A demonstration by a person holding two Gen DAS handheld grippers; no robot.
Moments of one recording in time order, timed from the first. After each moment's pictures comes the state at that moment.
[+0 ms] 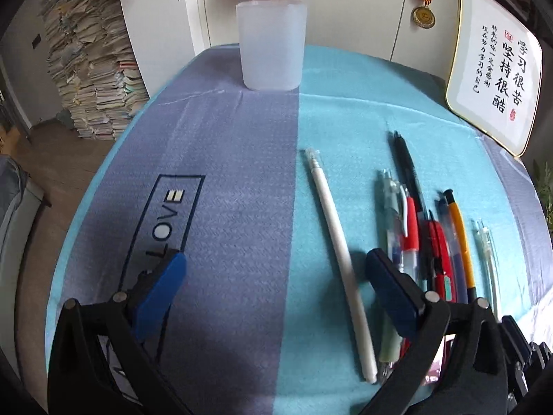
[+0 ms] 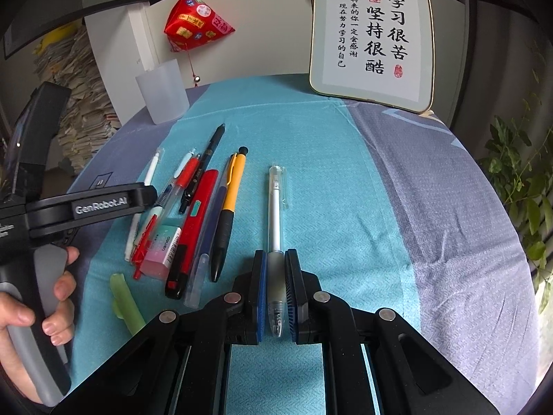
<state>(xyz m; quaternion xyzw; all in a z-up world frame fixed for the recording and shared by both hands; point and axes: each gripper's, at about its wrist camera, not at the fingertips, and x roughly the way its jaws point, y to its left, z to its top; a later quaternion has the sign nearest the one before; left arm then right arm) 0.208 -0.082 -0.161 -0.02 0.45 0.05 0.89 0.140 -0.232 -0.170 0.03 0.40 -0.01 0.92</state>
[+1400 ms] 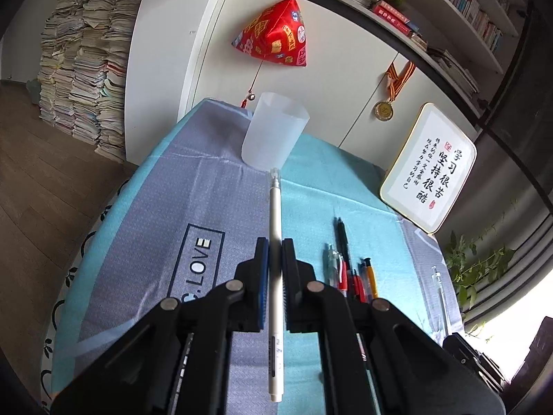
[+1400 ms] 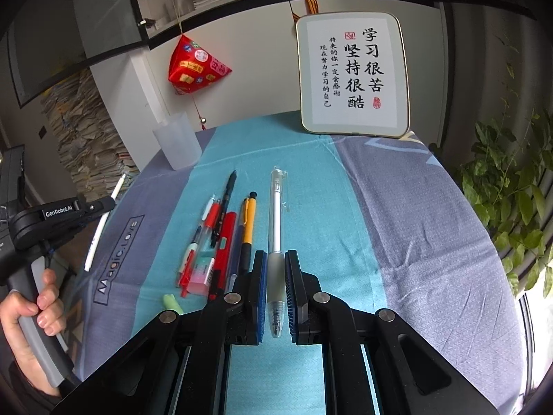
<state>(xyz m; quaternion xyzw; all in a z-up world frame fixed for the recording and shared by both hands) 0.175 -0.015 -0.080 -0.18 0.36 -0.07 0.91 0.102 -0.236 -0.111 0.09 0.35 0.01 0.93</state>
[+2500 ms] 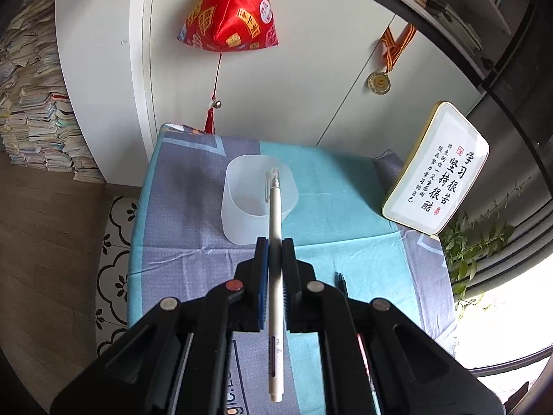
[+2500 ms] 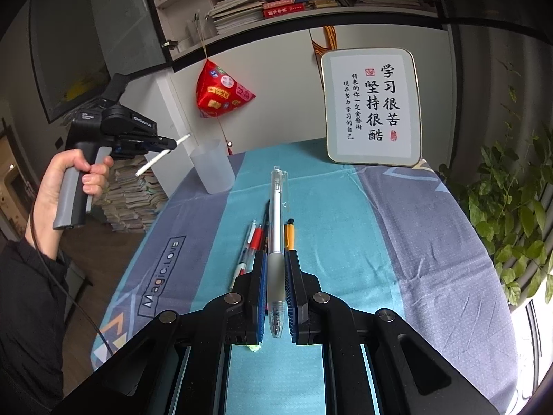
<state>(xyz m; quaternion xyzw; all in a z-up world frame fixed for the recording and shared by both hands) 0.333 -0.006 -0.011 -0.09 0.48 -0.13 0.86 0.092 -0.213 -0.065 0.08 0.32 0.04 0.94</state>
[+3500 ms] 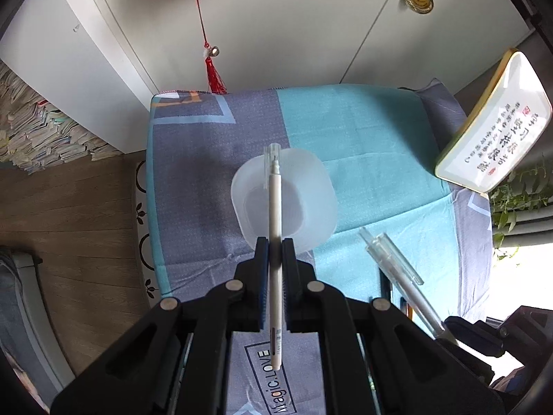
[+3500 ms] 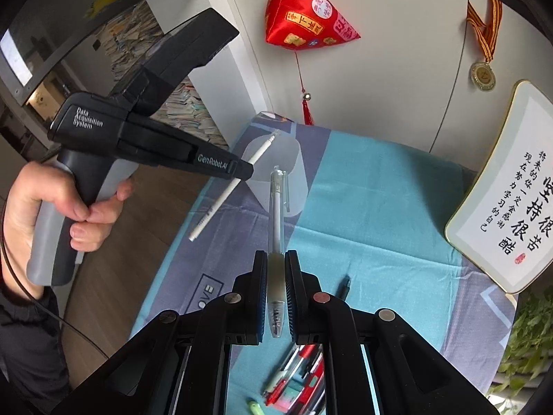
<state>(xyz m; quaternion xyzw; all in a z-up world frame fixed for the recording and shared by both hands) 0.425 -0.035 -0.035 0.03 0.63 -0.09 0.77 0.352 -0.130 -0.025 -0.02 0.51 0.17 0.84</state>
